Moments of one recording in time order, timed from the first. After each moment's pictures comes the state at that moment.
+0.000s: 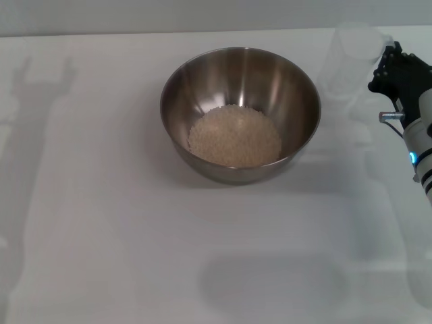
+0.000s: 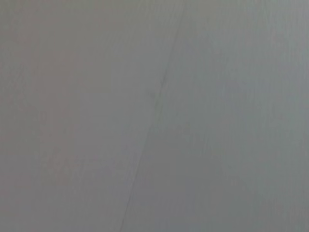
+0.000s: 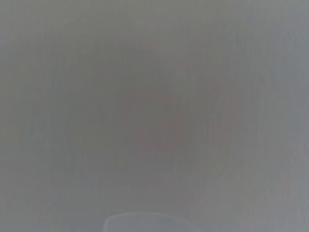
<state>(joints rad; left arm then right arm) -0.35 -2.06 -1.49 -0.60 2.79 1.20 -0.34 0.44 2.09 0.79 0.46 -1.95 -0.97 -0.21</state>
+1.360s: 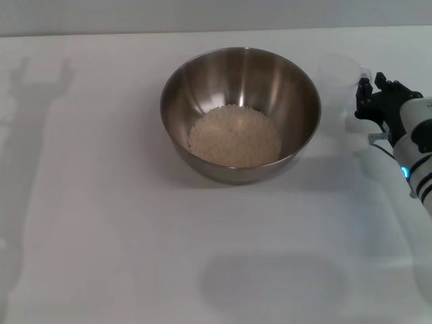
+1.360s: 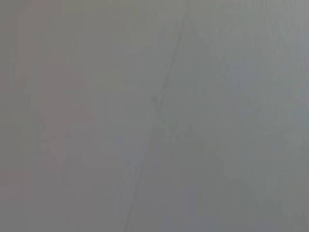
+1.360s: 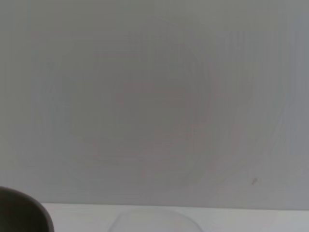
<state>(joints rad) -0.35 -2.06 -1.49 -0.60 2.79 1.21 -0.34 0.48 2.09 0.76 0.37 -1.96 -0.81 -0.16</state>
